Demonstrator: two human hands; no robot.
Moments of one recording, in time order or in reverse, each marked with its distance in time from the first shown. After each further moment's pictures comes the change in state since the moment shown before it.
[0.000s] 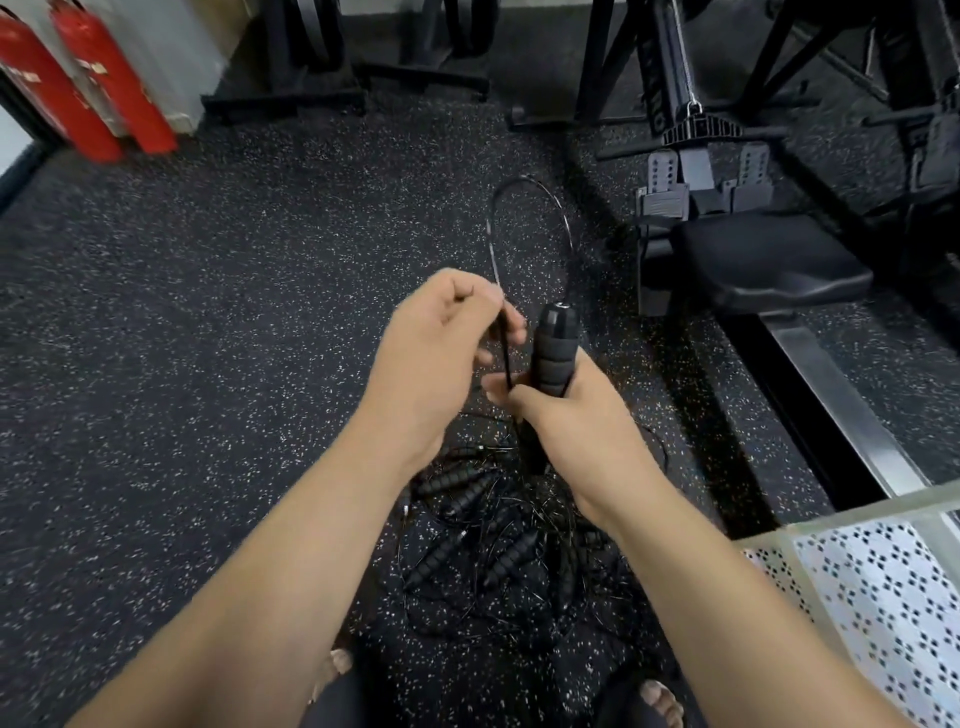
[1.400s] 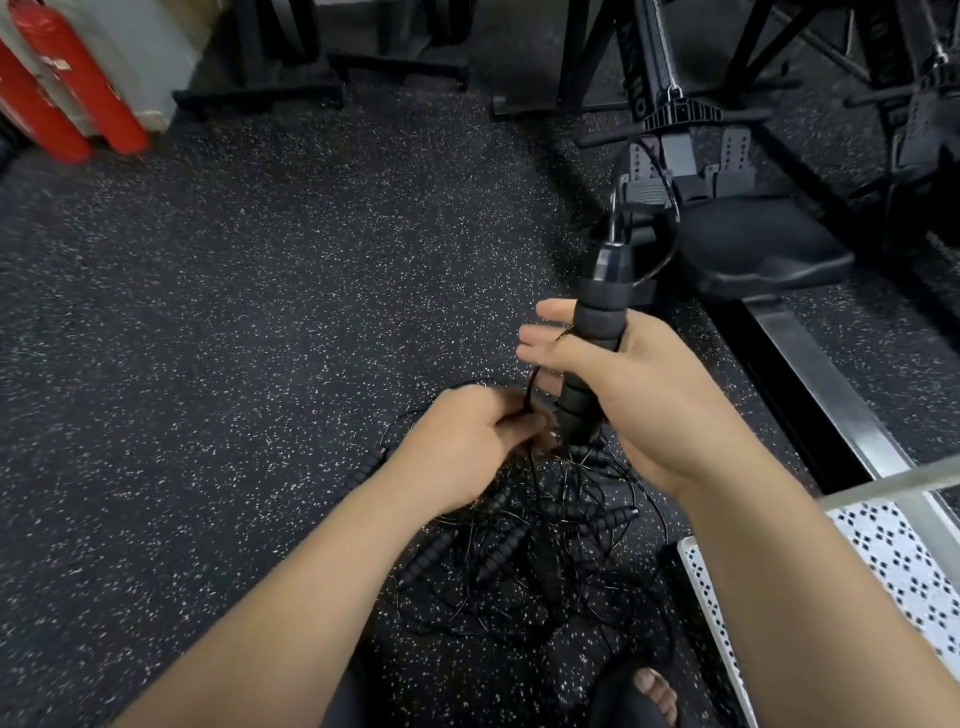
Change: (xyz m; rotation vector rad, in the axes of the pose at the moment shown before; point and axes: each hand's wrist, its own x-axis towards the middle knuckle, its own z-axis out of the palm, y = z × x) left_hand -0.008 -0.068 0.023 0.565 -0.437 -0.158; right_hand 0.003 -0.024 -0.056 0.114 -0.026 -0.003
